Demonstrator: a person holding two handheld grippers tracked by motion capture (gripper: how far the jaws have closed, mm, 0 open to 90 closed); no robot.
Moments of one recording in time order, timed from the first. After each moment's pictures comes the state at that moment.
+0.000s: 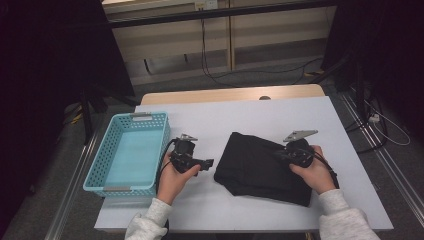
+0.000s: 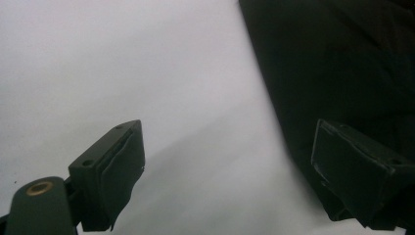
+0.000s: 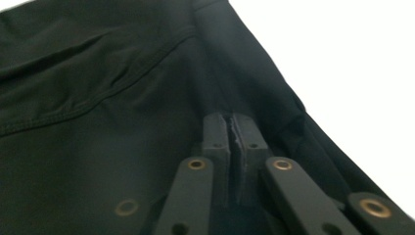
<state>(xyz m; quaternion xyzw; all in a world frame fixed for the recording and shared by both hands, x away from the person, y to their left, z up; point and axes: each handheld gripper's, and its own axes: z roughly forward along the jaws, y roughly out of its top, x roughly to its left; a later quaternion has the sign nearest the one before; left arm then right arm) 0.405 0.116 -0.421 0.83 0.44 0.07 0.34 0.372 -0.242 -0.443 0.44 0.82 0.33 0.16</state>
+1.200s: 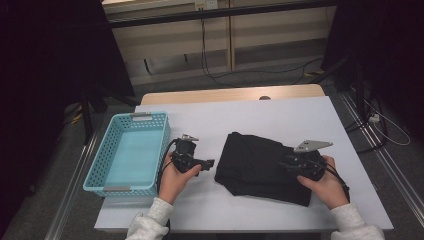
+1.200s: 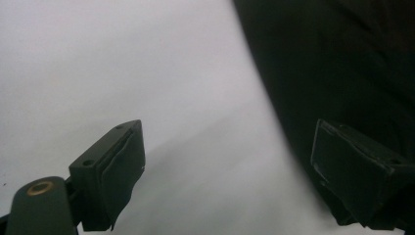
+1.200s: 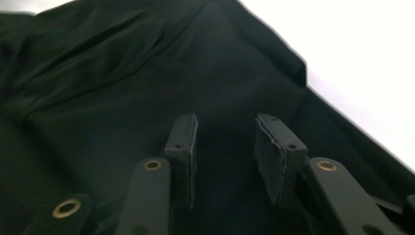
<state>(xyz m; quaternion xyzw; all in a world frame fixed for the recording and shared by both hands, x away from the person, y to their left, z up) 0.406 0.113 -0.424 0.83 0.43 0.07 0.34 0.325 -0.257 -0.436 0.45 0.80 0.36 0.18</state>
